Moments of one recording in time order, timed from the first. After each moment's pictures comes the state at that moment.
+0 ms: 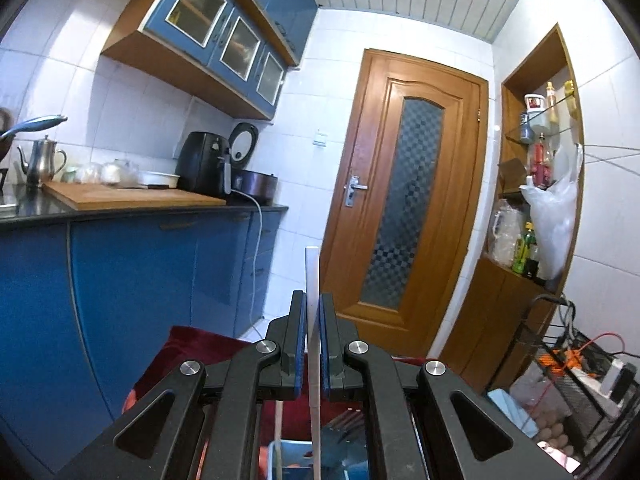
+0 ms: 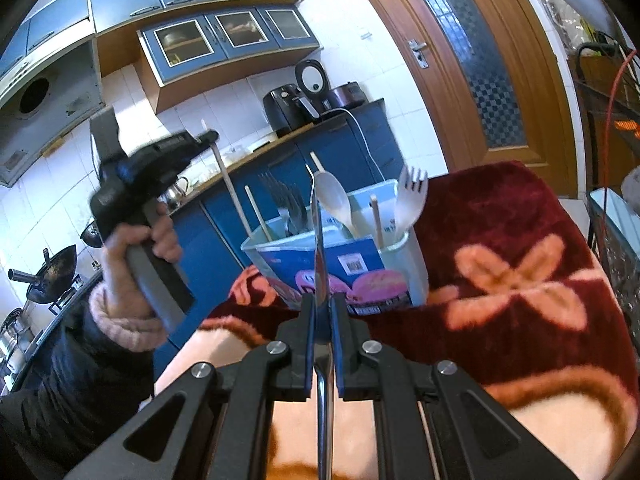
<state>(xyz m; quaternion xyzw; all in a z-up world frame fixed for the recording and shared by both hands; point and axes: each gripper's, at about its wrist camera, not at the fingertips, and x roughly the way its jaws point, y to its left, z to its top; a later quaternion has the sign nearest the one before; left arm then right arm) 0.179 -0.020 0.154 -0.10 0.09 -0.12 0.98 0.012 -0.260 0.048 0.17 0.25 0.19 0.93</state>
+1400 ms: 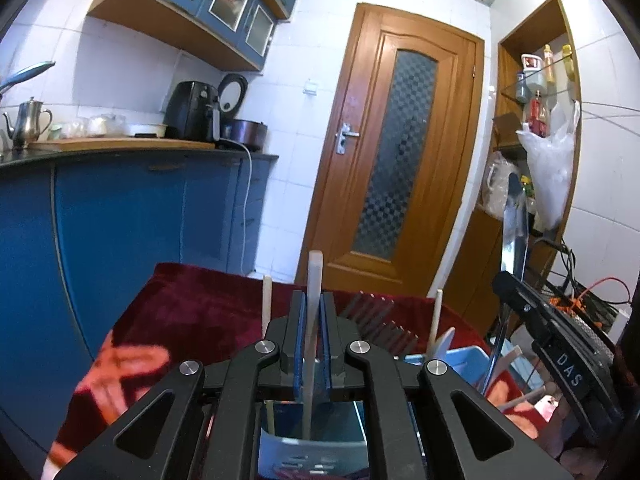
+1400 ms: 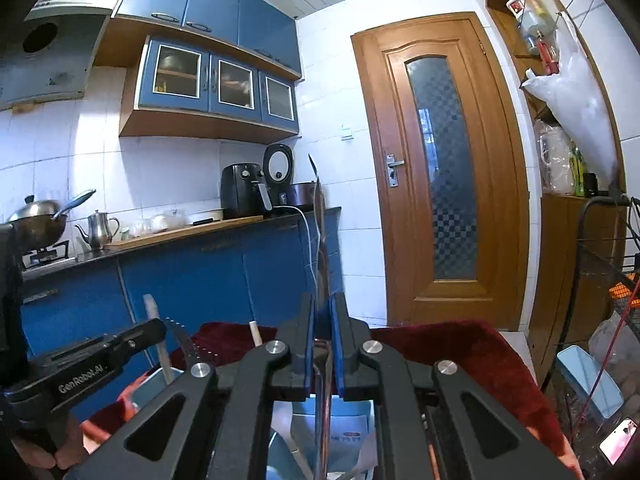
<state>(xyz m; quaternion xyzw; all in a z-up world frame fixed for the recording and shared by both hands) 0.182 -0.038 0.089 -0.09 0.17 -0.14 0.97 0.113 -0.229 0.095 0.04 0.07 0.05 1.00</state>
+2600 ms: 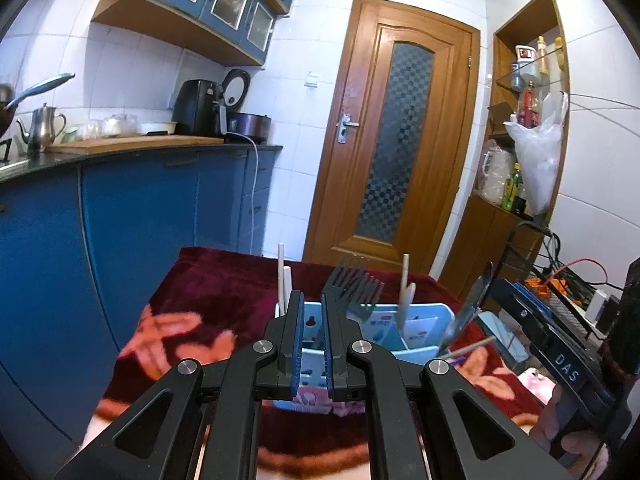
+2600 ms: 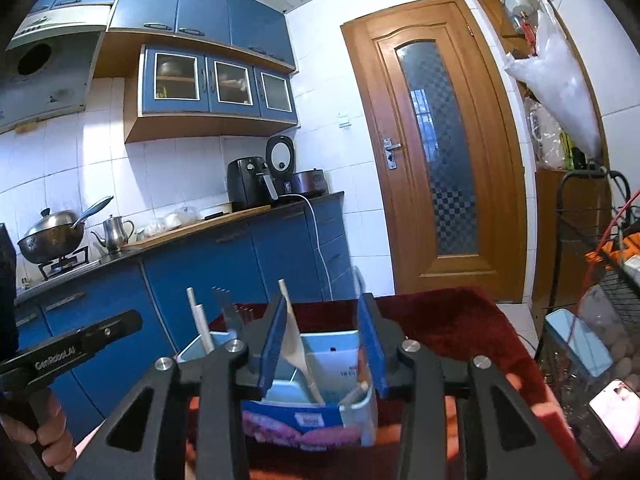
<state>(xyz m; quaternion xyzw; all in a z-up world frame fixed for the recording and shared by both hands) 0.102 -0.015 0.111 -0.07 0.19 -0.14 0.97 0.046 -0.241 0.099 0.07 0.10 0.06 0.99</state>
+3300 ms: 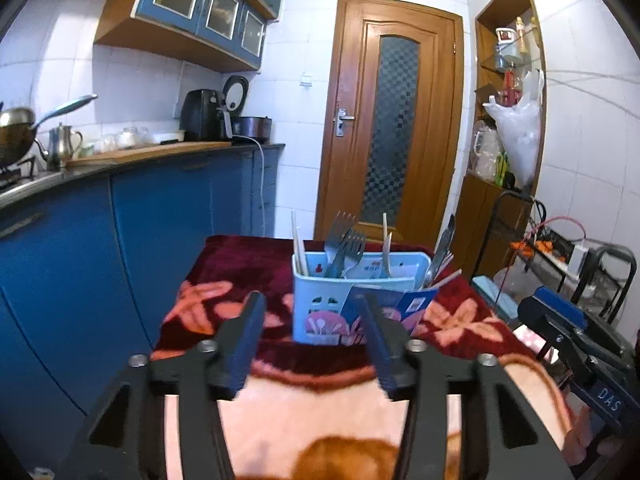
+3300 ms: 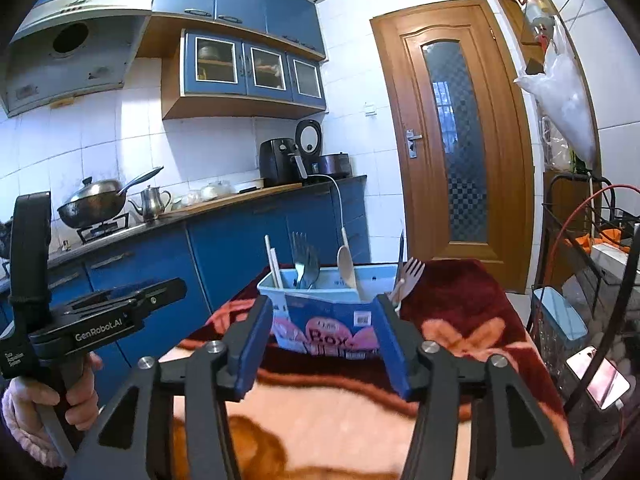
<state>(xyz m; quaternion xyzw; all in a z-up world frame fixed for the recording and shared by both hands) 0.003 0.005 0.111 -0.02 0.20 -0.12 0.97 -0.069 -0.203 0.098 0.04 0.13 0.10 0.99</state>
